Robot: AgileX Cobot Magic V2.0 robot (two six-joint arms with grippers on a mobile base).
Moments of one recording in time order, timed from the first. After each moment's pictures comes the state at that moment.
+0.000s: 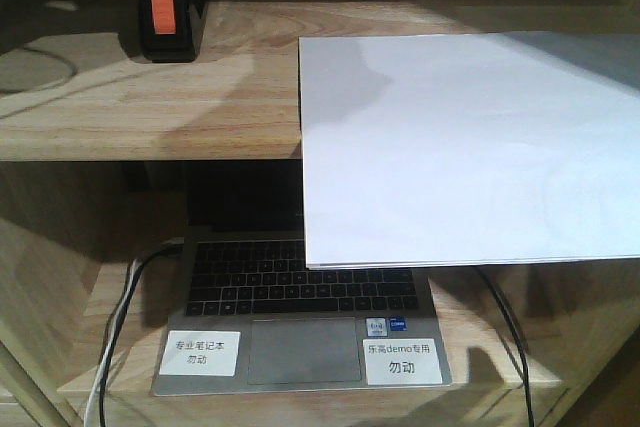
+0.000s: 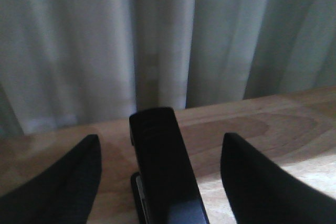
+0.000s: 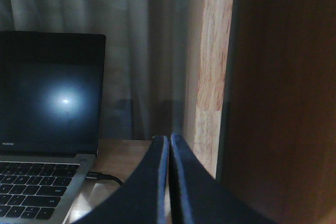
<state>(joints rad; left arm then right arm) -0.58 1.54 -1.90 0.46 0.92 -0.48 0.05 -0.01 0.03 -0.09 0.06 0.05</state>
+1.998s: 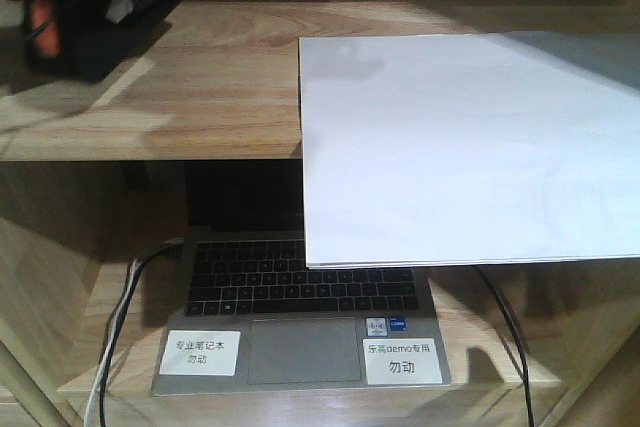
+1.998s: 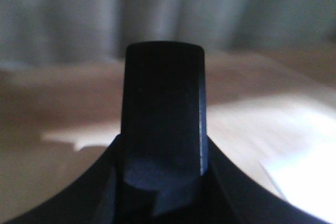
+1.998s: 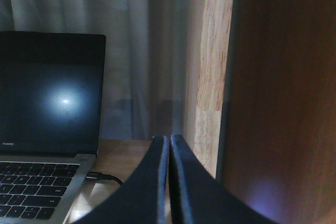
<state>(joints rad) -0.58 1.23 -1.53 0.24 0.77 -0.42 0.05 -0.01 0.03 -0.09 0.06 0.05</state>
